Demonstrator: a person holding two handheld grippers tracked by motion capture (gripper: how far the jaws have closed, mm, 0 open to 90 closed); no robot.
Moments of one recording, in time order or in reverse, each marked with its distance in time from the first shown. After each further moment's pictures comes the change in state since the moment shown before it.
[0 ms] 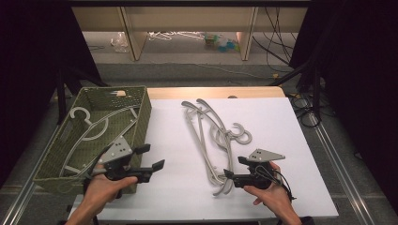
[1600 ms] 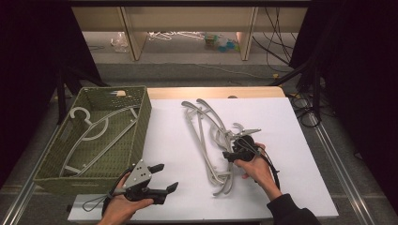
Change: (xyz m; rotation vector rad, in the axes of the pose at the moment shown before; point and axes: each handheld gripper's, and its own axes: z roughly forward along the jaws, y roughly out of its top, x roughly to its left) left arm -0.020 -0.058 0.030 0.045 -0.014 0.063; right arm -0.054 0.025 0.081 0.264 -0.136 0.103
